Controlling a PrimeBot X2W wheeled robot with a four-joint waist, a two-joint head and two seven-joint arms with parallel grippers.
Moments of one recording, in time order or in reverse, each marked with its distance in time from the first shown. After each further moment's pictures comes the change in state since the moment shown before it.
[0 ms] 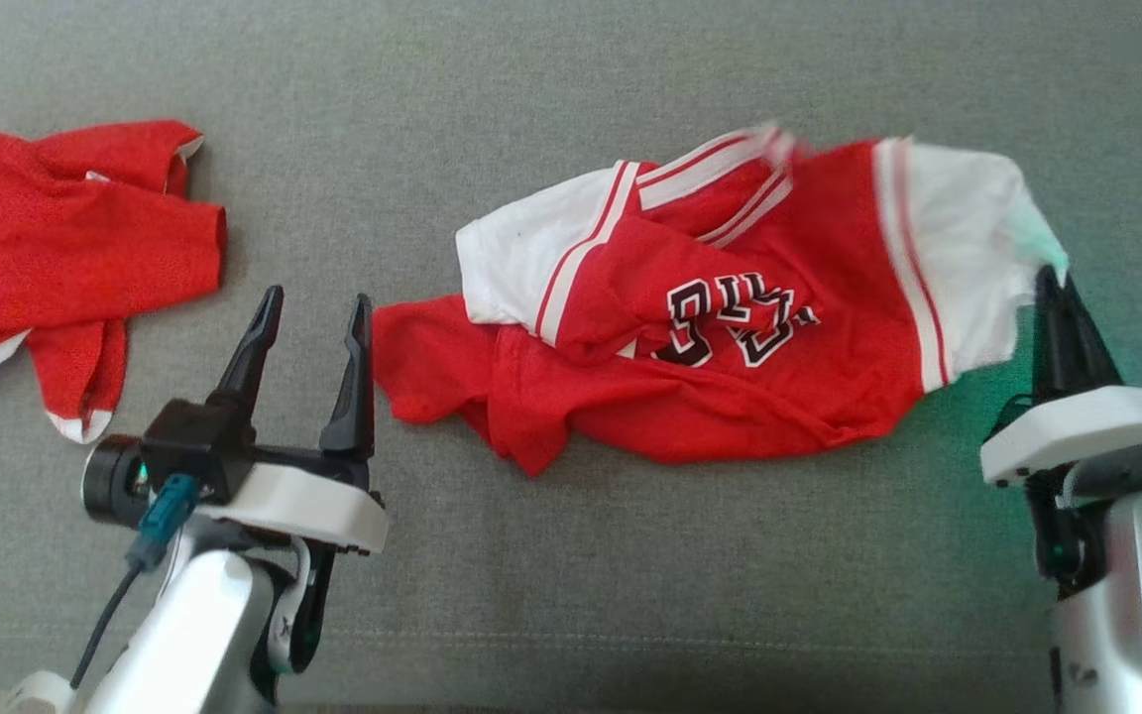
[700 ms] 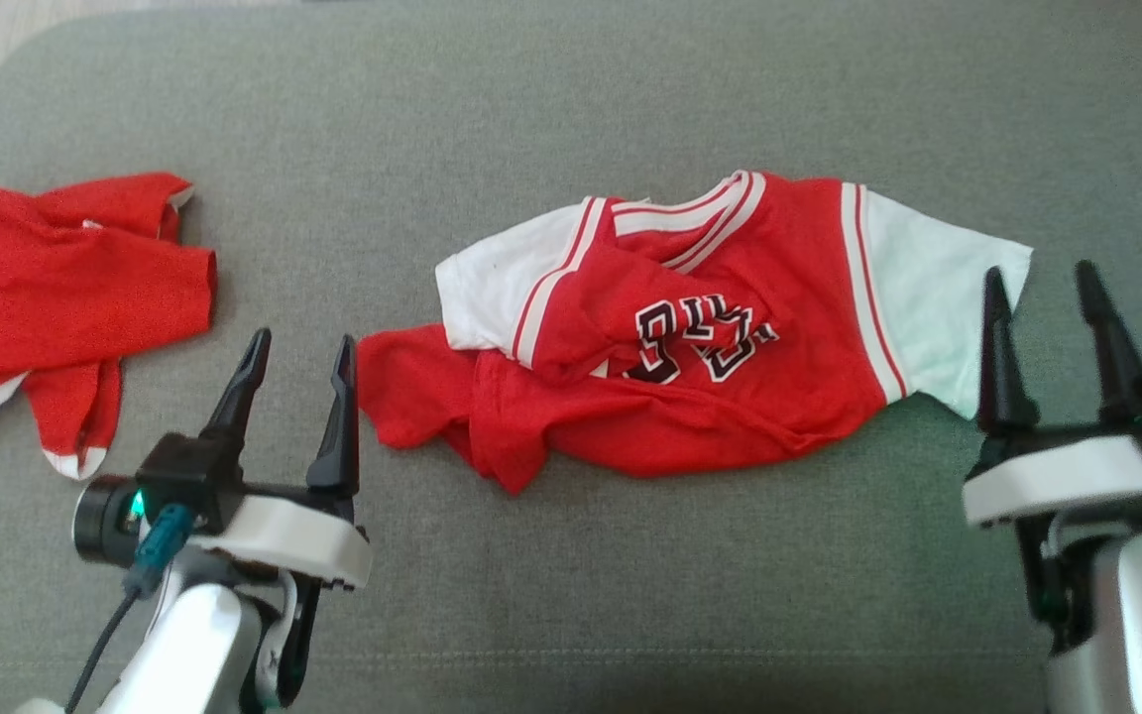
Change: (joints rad) left arm 0.048 0.002 0.027 0.026 0.017 -0.017 0.000; right arm 0.114 0.011 0.051 -0.216 -0.092 0.000 -0.065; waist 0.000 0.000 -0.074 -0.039
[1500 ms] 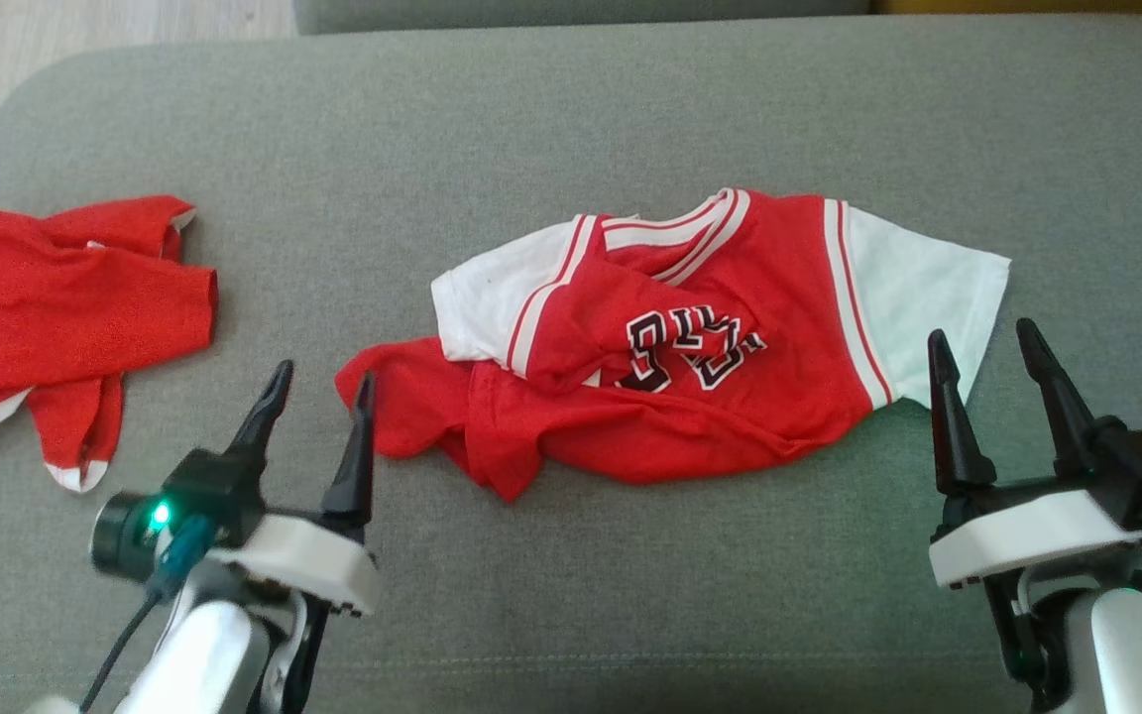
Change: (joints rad) left arm 0.022 0.018 -0.038 0.025 -0.002 -0.025 0.027; right arm 0.126 0.002 0.089 -0.105 0.016 0.000 0.054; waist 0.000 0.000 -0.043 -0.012
